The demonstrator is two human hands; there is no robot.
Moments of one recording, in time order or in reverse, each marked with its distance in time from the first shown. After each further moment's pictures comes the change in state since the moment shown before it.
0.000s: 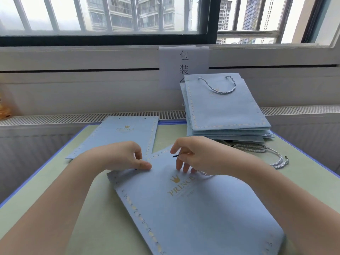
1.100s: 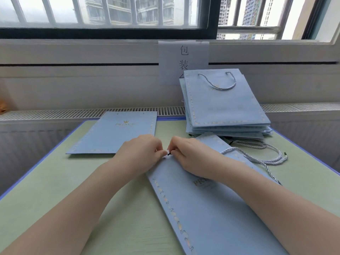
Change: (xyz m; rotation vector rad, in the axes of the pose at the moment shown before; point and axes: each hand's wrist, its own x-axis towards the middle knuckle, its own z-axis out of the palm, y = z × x) left_hand 0.006 0.035 0.031 0.142 0.386 0.208; right_hand 0.021 0.018 0.026 -0.316 0.159 -0.117
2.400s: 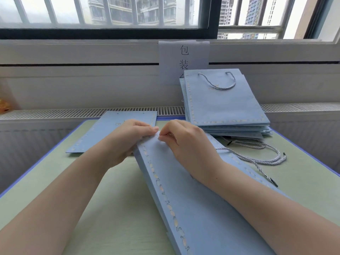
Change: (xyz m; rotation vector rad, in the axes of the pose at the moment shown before) left_hand -0.005 -0.008 -0.032 -1.108 -0.149 -0.171; right_hand 0.001 -0.019 -0.001 0.081 0.660 -0.312
